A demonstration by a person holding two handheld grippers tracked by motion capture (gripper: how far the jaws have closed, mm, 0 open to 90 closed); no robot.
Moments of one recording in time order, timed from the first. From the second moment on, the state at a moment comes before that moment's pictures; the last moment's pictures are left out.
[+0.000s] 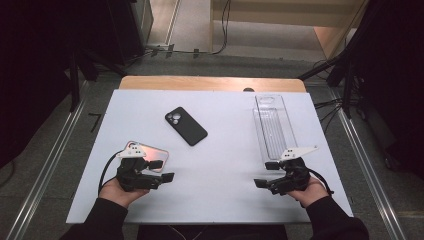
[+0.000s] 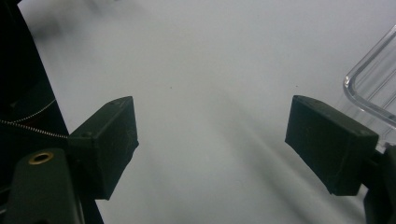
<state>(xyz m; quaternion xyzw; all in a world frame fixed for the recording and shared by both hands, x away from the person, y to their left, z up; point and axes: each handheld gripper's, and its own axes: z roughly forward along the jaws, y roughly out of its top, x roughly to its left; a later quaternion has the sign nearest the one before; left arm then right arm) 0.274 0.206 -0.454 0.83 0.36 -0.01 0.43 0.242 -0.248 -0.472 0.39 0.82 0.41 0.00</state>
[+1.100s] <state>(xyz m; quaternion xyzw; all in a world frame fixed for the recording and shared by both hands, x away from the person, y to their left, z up) 0.275 0.205 -0.457 0.83 0.37 -0.01 0.42 0.242 -0.251 -0.471 0.40 0.82 0.41 0.01</state>
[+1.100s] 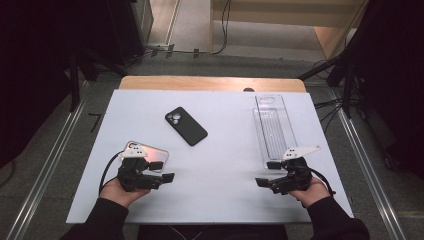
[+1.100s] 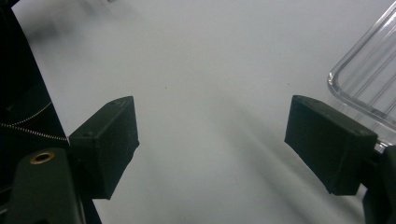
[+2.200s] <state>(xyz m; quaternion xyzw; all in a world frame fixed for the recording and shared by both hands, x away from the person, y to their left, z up) 0.325 0.231 -0.455 0.80 0.47 0.03 0.37 0.242 -0.250 -0.472 0.40 0.82 0.41 0.01</state>
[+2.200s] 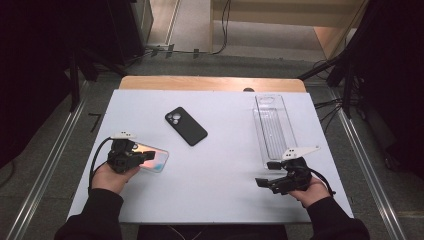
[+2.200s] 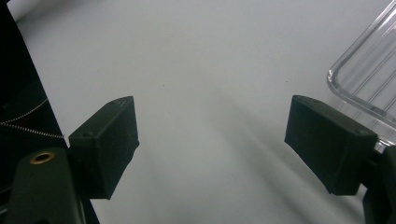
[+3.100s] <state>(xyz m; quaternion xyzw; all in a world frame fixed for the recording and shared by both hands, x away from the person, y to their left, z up) 0.317 0.297 -0.470 0.78 0.55 0.05 0.28 0.246 -0.247 -0.470 0.39 0.82 0.41 0.01</state>
